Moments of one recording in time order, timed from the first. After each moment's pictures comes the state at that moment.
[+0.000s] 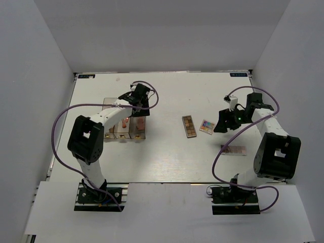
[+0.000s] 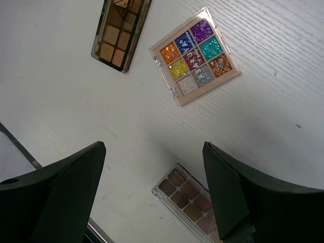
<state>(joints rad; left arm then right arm) -0.50 1.81 1.35 -0.57 -0.37 -0.49 -0.15 1.52 1.03 -0.77 -0.73 -0.52</state>
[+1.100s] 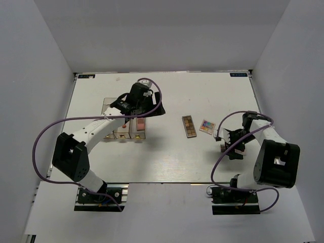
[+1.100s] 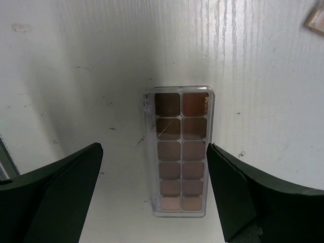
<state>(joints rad) -0.58 1.56 1.26 -0.43 0.04 -0.58 -0.16 1.41 0.81 -1.03 -0.43 -1.69</state>
